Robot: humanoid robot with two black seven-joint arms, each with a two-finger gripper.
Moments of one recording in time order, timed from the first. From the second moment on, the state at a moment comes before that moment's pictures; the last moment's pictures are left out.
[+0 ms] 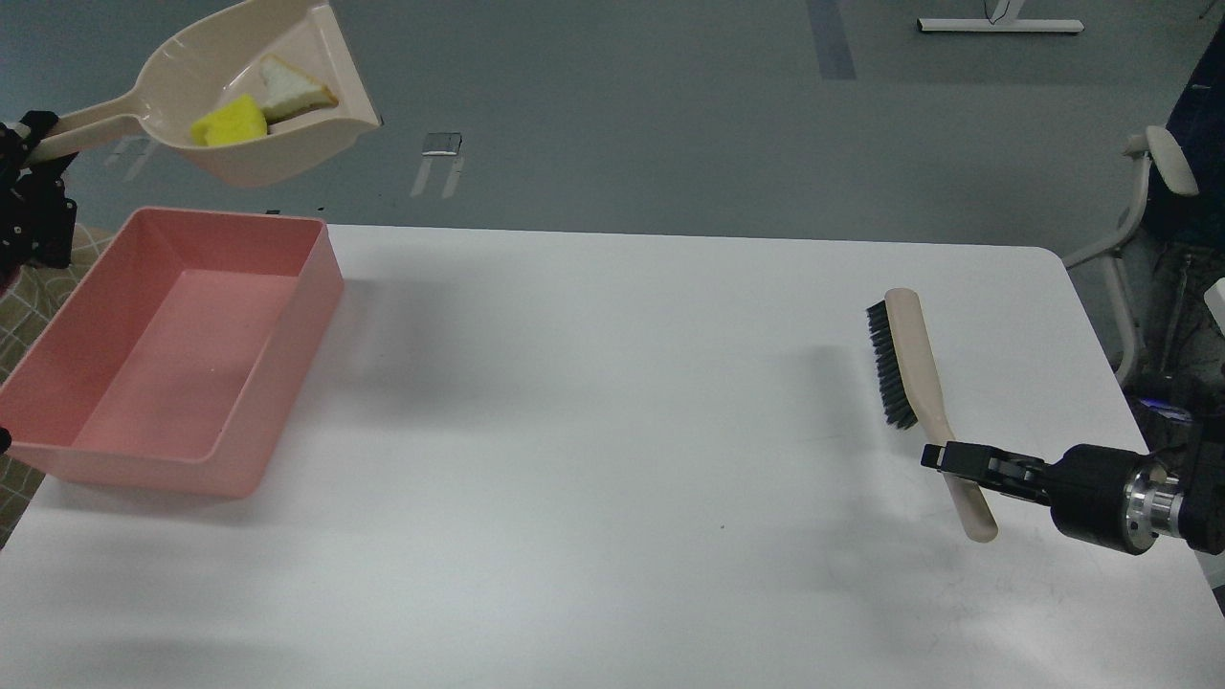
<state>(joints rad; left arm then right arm) -0.15 0.90 -1.33 -1.13 0.38 -0.28 -0.26 0.49 -0.98 0.46 1.50 -1.22 0.32 0.15</state>
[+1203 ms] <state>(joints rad) -0.14 1.01 -1.33 -0.78 0.71 -0.37 -0.48 0.49 -0.94 0.46 1.52 -1.22 0.29 0.14</state>
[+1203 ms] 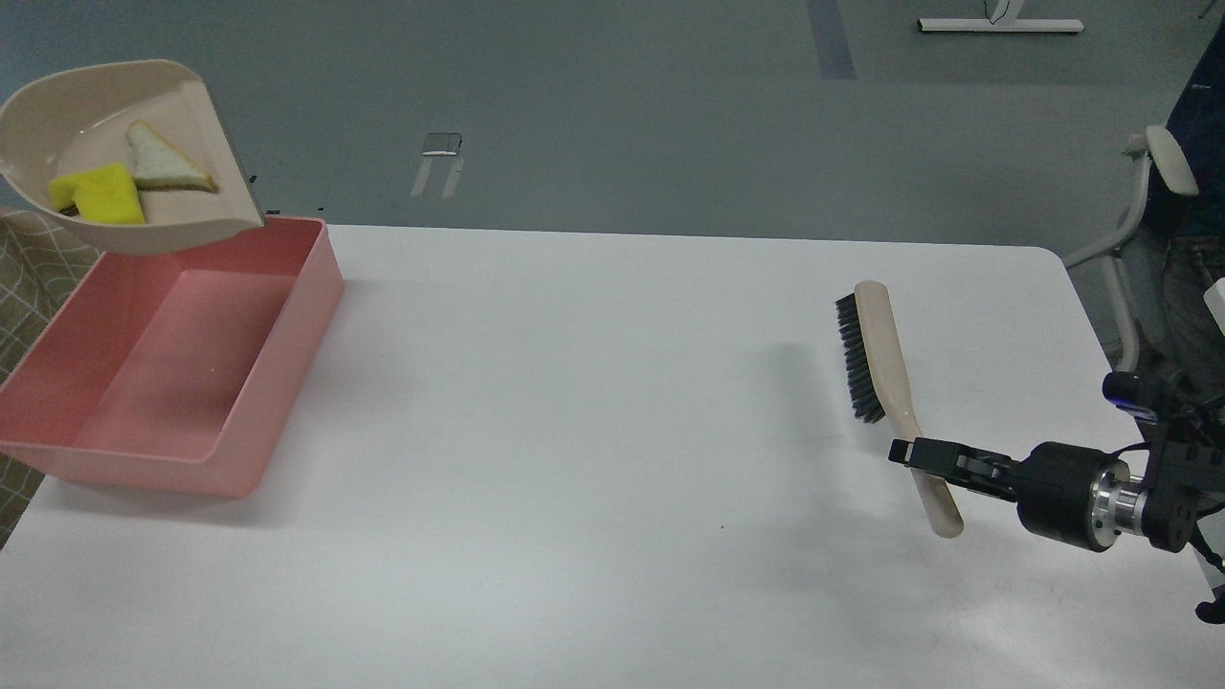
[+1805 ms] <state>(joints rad) -0.14 1.16 -1.32 -0.76 1.05 -0.21 -0.49 0.49 -0.93 0.46 1.52 -1.22 0.29 0.14</state>
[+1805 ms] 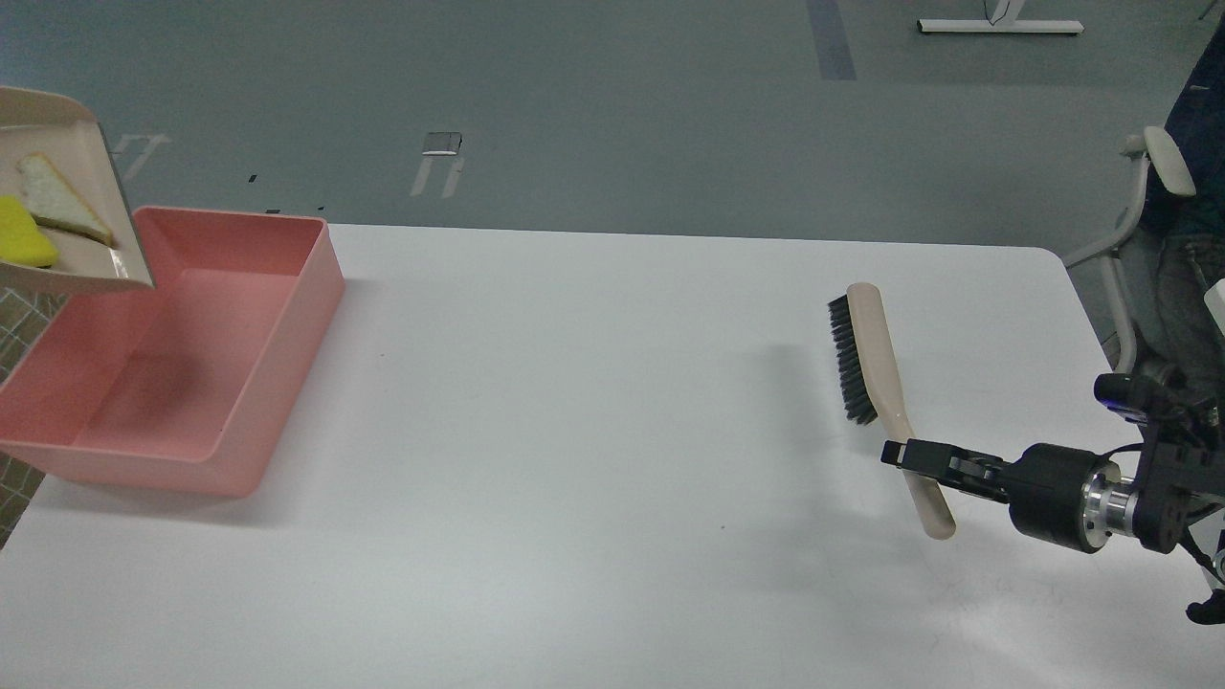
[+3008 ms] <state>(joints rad) -0.18 1.41 -1.23 -1.01 1.02 -0.15 -0.49 0.49 -0.91 0.46 1.52 -1.22 0.29 0.14</state>
